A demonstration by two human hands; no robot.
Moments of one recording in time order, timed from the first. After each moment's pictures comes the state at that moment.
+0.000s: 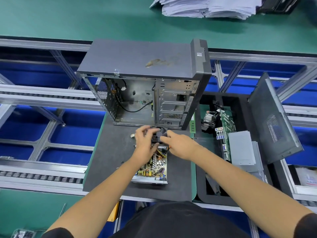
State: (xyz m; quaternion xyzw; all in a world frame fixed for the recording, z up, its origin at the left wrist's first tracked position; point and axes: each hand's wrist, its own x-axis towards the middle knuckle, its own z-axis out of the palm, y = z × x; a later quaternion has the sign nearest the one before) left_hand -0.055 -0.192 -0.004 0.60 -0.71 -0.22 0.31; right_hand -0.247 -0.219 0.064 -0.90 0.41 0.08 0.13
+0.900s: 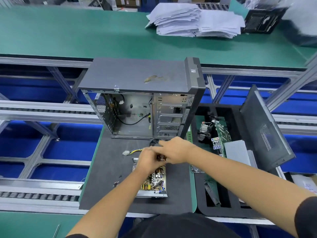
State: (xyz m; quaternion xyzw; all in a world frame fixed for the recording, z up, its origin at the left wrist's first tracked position) left_hand -0.074 -0.207 -0.002 0.60 -0.73 -0.25 0.20; right_hand -0.232 -0.243 0.087 -0.95 0.27 0.13 -0.01
